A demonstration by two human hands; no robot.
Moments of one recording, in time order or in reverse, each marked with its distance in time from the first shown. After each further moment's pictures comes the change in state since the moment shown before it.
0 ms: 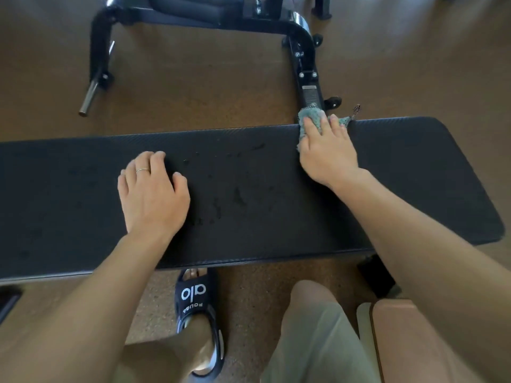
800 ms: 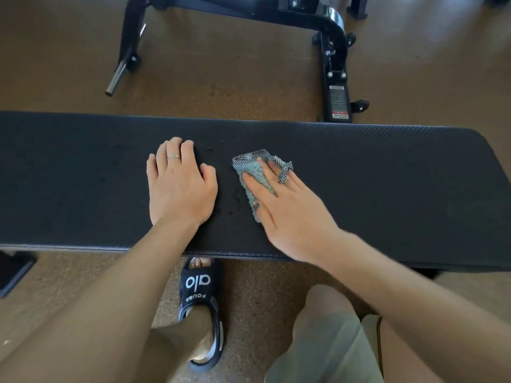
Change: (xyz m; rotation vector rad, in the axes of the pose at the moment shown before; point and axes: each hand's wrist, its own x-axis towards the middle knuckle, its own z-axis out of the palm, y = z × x) left_hand -0.003 -0.001 0.018 0.021 0.016 -0.009; right_hand -0.098 -0.069 0.030 -0.082 -0.102 -0.616
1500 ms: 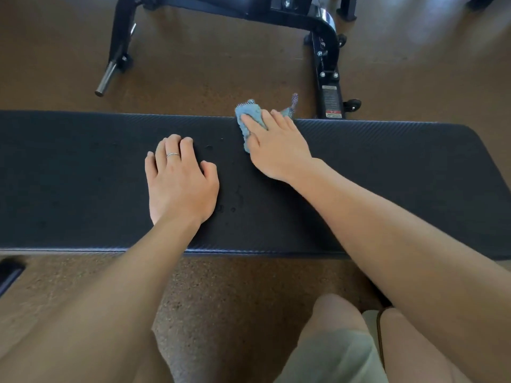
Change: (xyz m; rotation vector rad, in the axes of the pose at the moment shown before) left_hand 0.002 -0.002 0.002 0.021 -0.002 0.017; right_hand 0.107 0.026 -0.015 -0.025 0.028 0.298
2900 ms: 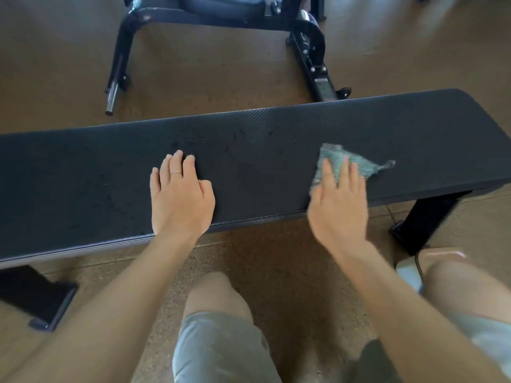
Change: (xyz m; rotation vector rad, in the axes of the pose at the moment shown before) left_hand -0.012 -0.165 -0.044 -0.016 -0.068 0.212; right_hand -0.154 -0.132 0.045 0.065 0.216 0.611
